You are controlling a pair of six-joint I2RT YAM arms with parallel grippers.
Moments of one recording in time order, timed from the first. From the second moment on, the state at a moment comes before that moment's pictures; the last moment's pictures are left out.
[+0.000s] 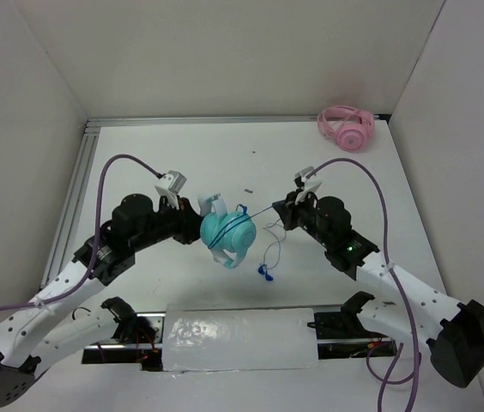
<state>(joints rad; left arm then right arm) -0.66 0.81 0.79 -0.30 0.19 -0.52 0.61 0.89 0.57 0.13 0.03 0.16</state>
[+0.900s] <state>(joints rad) -0.66 0.97 1.33 -0.24 0.16 -0.85 0.84 1.73 0.73 0.89 -0.47 0.28</state>
